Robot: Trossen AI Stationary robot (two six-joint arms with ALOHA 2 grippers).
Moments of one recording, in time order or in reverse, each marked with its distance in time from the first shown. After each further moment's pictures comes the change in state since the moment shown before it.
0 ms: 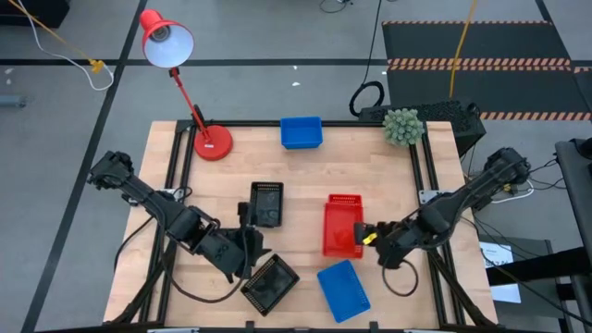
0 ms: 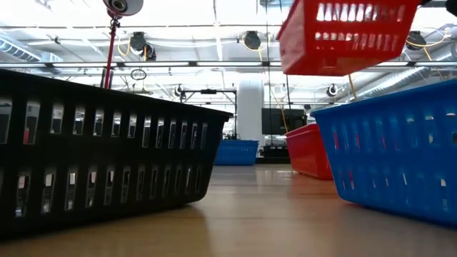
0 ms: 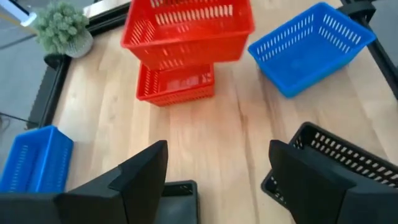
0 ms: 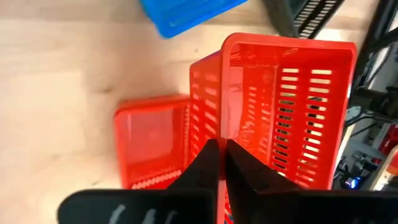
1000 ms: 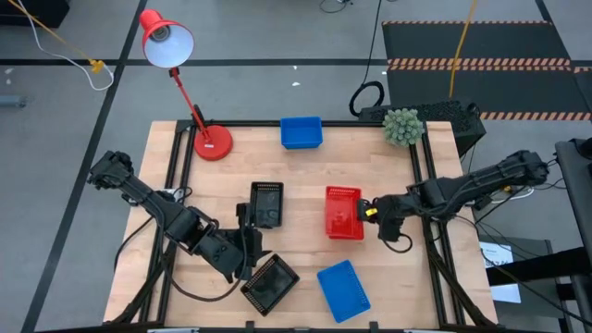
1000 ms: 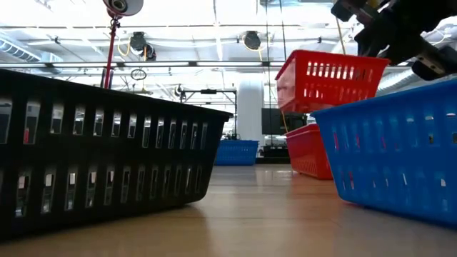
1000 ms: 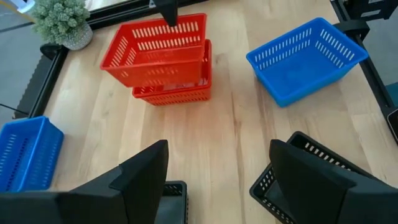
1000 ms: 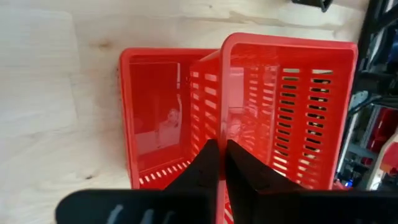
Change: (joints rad) left arm -0.006 -0.002 0.000 0.009 0.001 -0.080; right arm -0.316 -0.257 -0.385 0.310 -0.215 -0.261
